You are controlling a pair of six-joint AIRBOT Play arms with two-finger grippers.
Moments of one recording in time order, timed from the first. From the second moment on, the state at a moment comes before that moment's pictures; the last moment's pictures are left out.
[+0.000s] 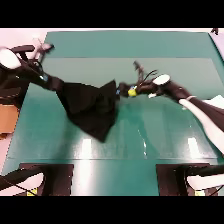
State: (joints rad) left arm -0.09 -1.20 1.40 1.31 -1.29 -1.33; right arm 0.35 -1.53 1.20 -0.38 0.82 1.17
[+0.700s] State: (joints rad) left arm -0.09 -1.06 2.04 1.26 -1.33 -1.31; right arm -0.09 -0.99 1.53 -0.38 1.00 1.15
